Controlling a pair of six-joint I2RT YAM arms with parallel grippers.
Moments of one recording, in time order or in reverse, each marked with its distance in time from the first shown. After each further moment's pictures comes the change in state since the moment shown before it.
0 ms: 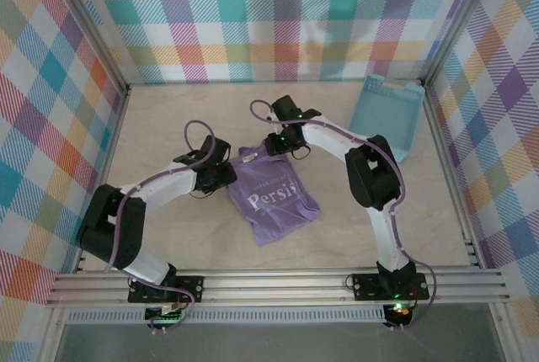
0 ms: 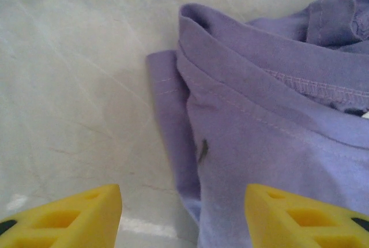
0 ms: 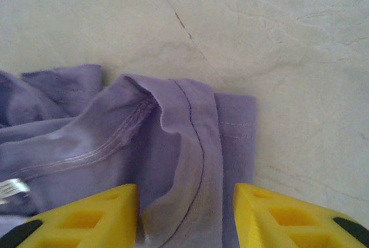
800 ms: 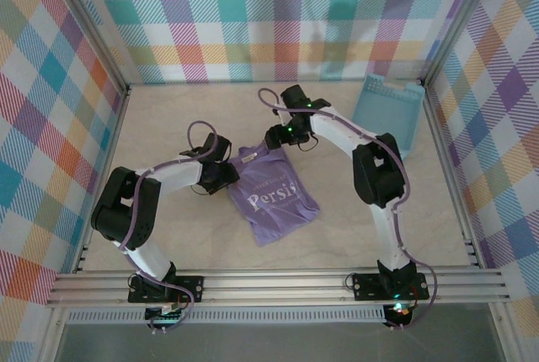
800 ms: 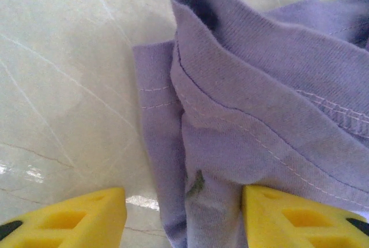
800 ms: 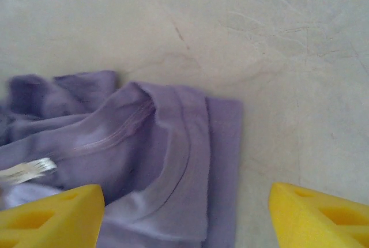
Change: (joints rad) left arm 0.044 0.144 0.048 0.025 0.106 -0.034; right arm -0.075 -0.041 0.042 -0.077 -0.138 -0.017
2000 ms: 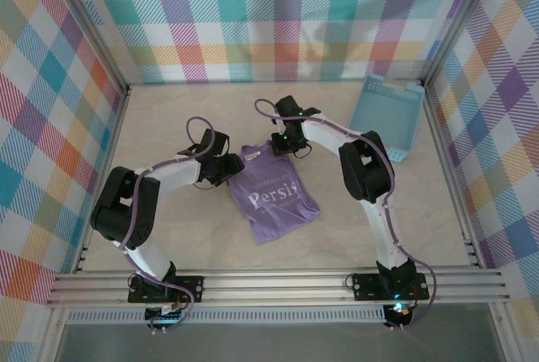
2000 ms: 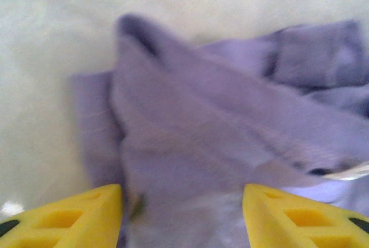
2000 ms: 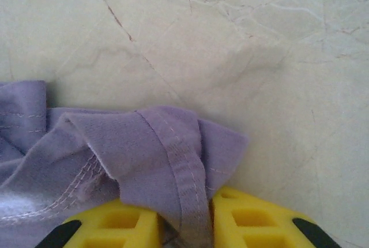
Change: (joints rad) left arm 0.013 0.002 0.001 0.169 0.096 -0.027; right arm 0.037 0.153 0.038 0.040 0.087 0.064
